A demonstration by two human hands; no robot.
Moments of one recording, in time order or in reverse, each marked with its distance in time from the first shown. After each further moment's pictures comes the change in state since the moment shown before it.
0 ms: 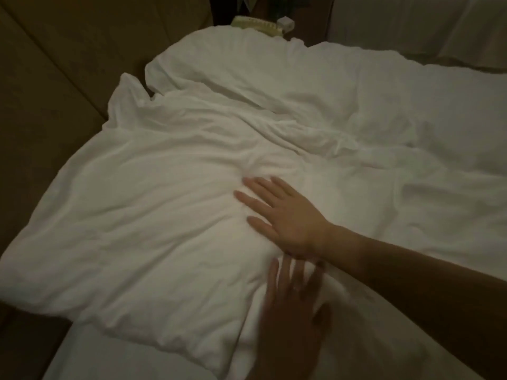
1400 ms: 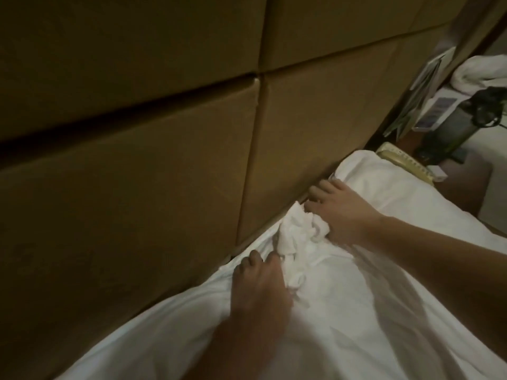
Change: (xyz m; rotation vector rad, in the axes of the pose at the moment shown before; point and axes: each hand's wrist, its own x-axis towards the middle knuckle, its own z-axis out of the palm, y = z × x) left_hand 0.211 -0.311 -0.131 -0.142 -0.107 -0.863; right_hand 0.427 0.027 -0.047 -0.648 -0.153 -0.571
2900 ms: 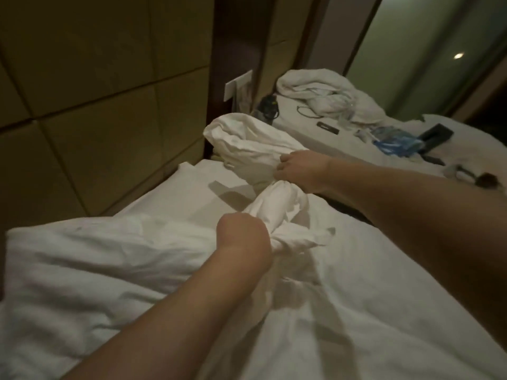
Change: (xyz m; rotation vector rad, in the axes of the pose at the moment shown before) left_hand -0.264 0.291 -0.077 0.569 -0.035 0.530; right_hand -0.404 0.084 -0.159 -0.120 -0.270 0.128
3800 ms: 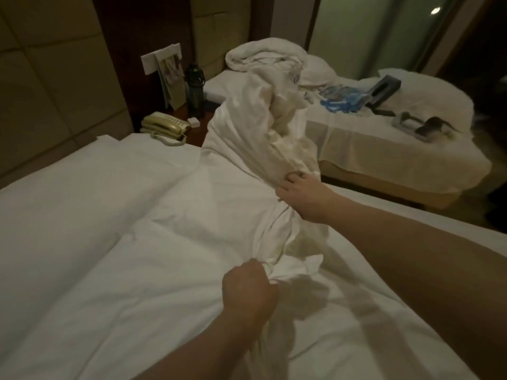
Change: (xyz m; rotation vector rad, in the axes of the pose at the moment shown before) left_hand -0.080 0.419 0.109 -0.472 0.059 -0.115; right_hand -0.365 -0.051 0.257 0.162 0.101 0.245
